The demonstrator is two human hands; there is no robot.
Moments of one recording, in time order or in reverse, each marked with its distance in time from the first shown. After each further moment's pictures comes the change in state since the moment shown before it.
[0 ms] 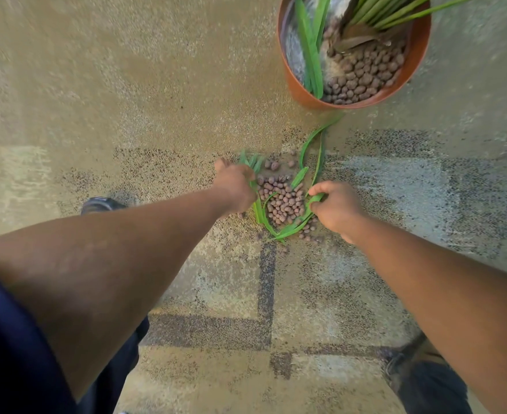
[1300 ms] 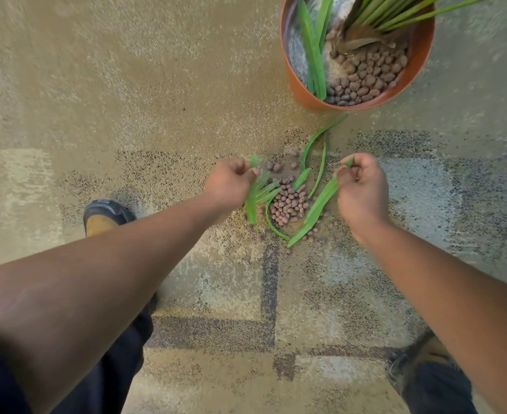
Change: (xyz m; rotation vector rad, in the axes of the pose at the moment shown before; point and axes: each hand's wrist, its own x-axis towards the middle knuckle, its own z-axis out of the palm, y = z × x) left_hand -0.012 -0.005 -0.016 -0.540 0.009 -0.010; right_hand -0.022 -0.024 -0.024 0.412 0.328 -0.143
